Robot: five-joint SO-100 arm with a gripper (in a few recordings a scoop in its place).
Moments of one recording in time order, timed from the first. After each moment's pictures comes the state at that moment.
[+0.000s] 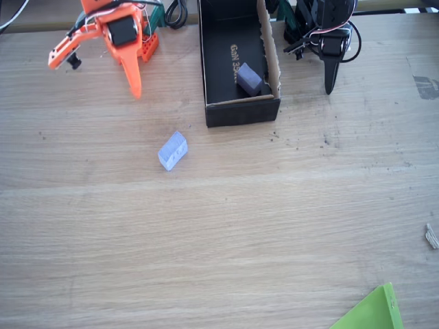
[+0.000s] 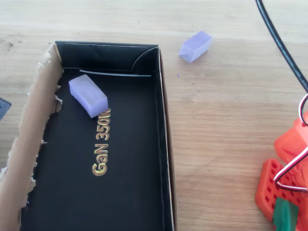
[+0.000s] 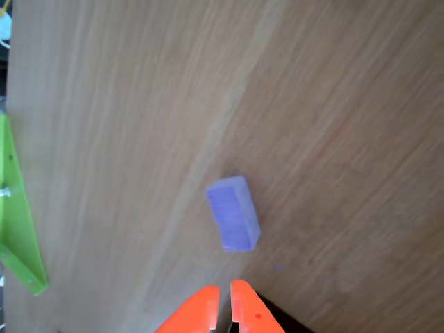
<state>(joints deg) 69.8 109.7 92.4 85.4 8.0</state>
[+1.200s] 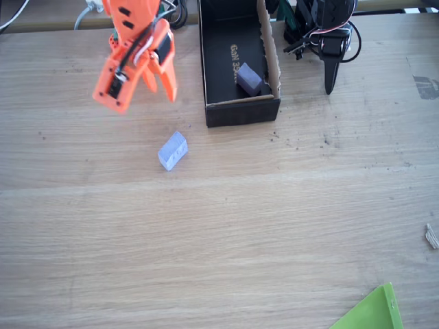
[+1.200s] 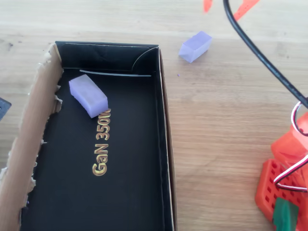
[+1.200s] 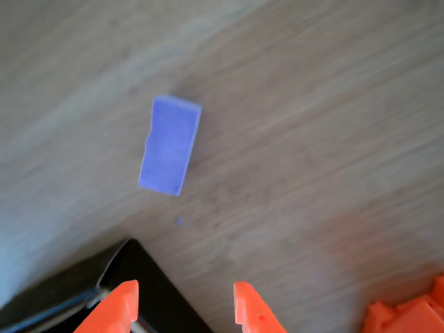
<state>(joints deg) 60.1 84.7 70.6 105.8 33.9</state>
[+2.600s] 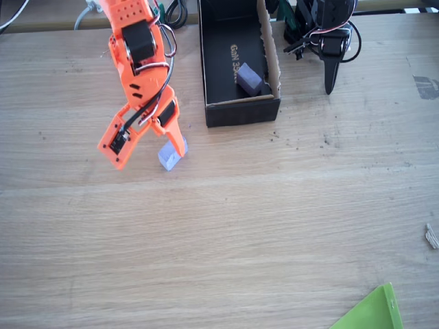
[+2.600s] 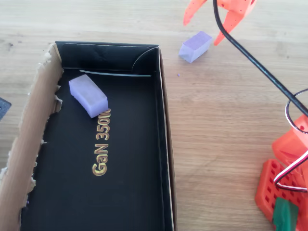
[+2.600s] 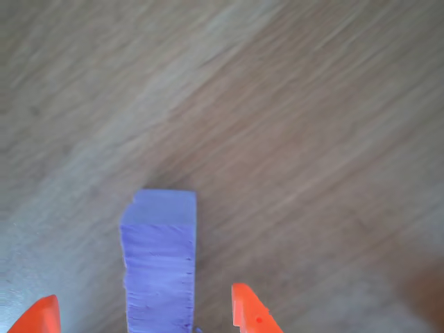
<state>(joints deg) 64.3 66.5 70.5 91.1 26.9</state>
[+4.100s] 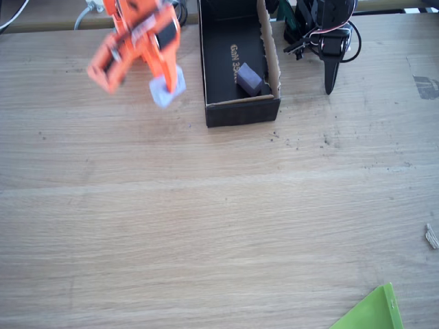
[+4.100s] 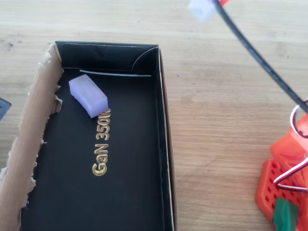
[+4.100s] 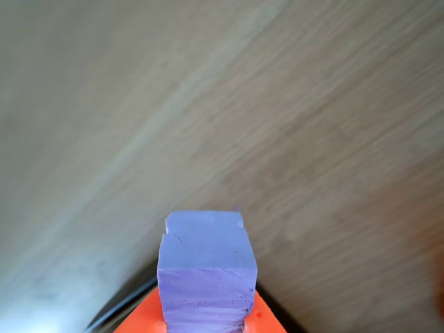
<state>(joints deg) 56.3 94.3 64.3 107.3 17.8</state>
